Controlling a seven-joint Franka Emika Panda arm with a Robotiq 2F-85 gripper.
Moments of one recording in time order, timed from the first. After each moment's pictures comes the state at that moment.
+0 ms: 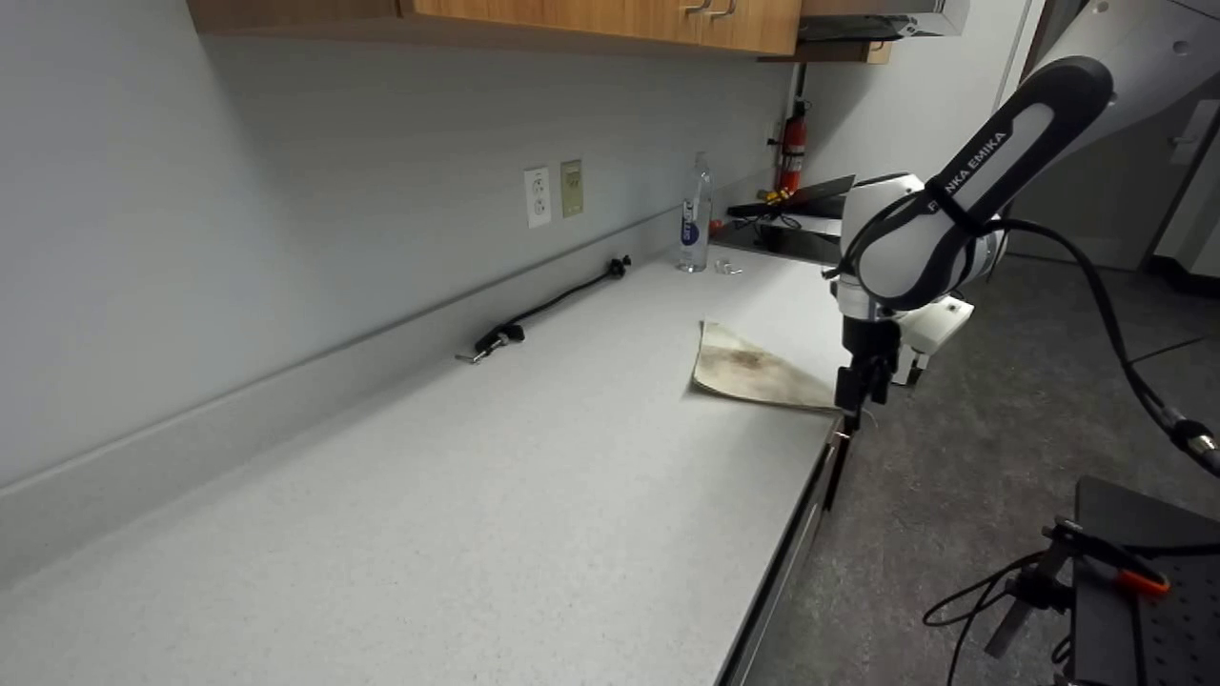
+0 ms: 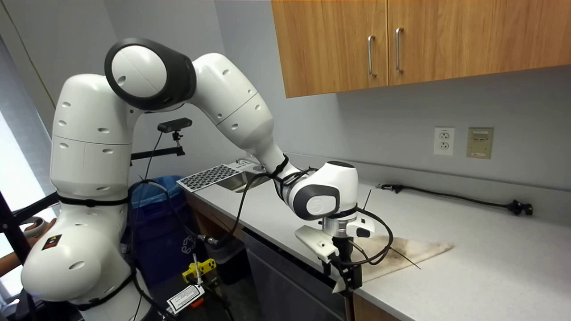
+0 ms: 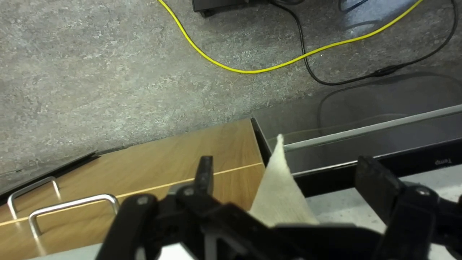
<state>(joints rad) -0.19 0.41 -0.14 -2.26 -0.03 2.51 -0.17</state>
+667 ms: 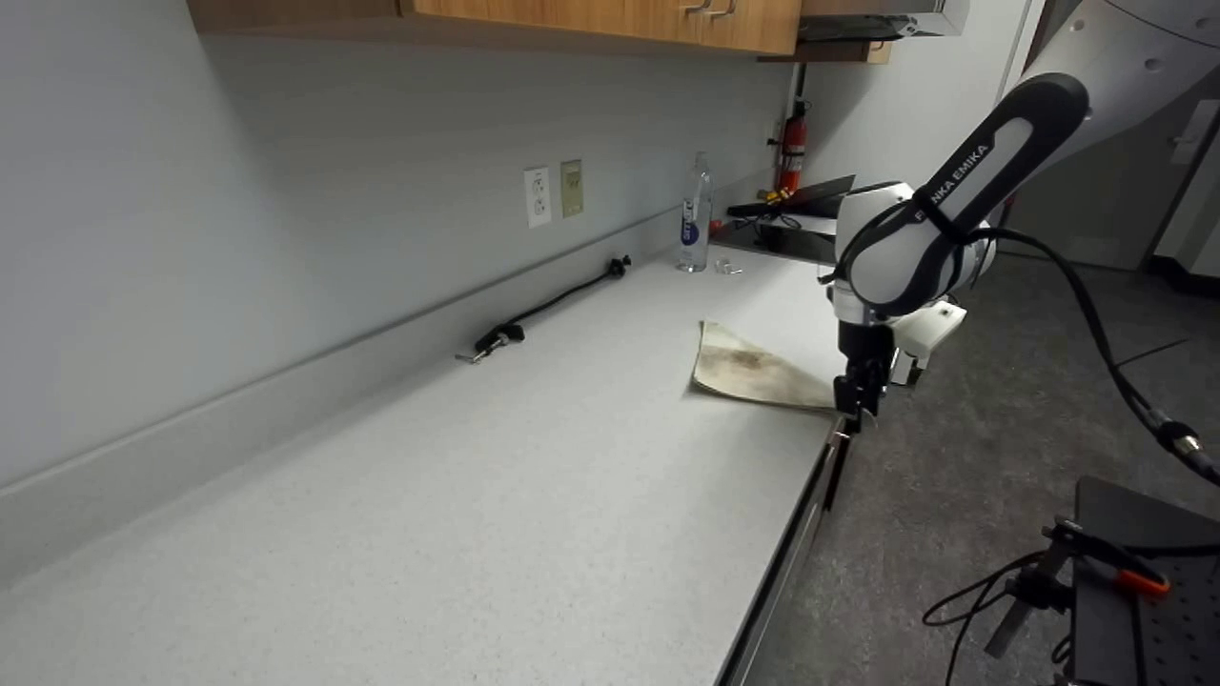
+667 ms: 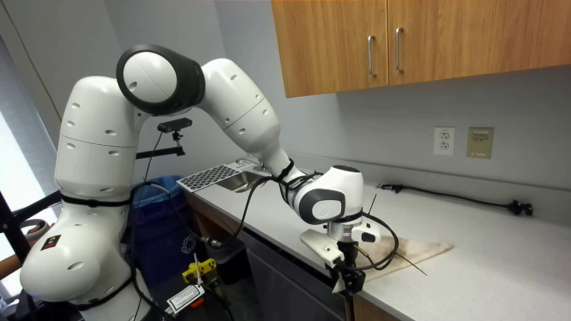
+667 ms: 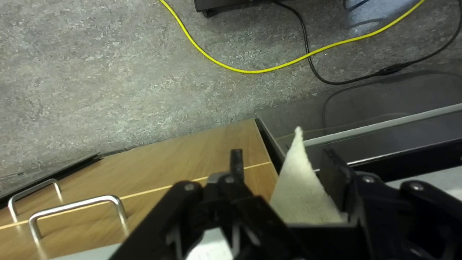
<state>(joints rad) -0.20 0.46 -0.14 -2.21 -0.03 2.51 -0.17</state>
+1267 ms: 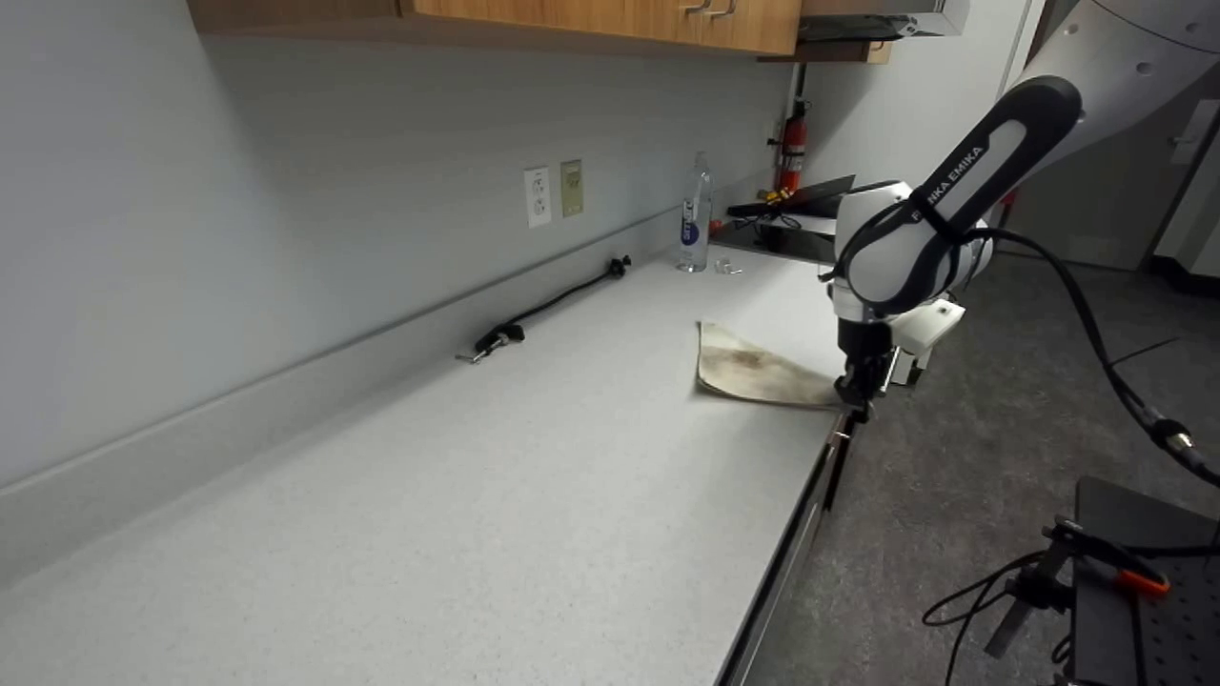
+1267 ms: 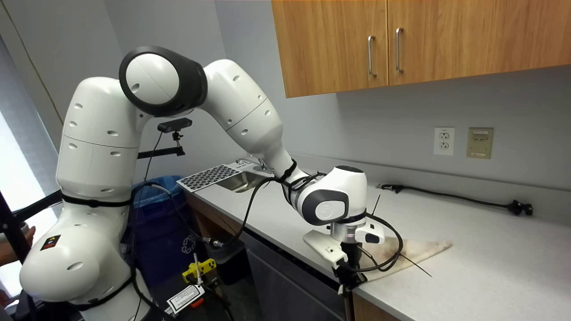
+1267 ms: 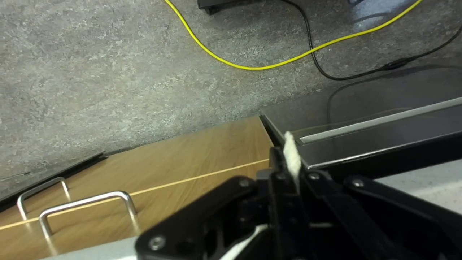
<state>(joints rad) -0.21 0.47 -0.15 -2.19 -0.03 2.51 -0.17</state>
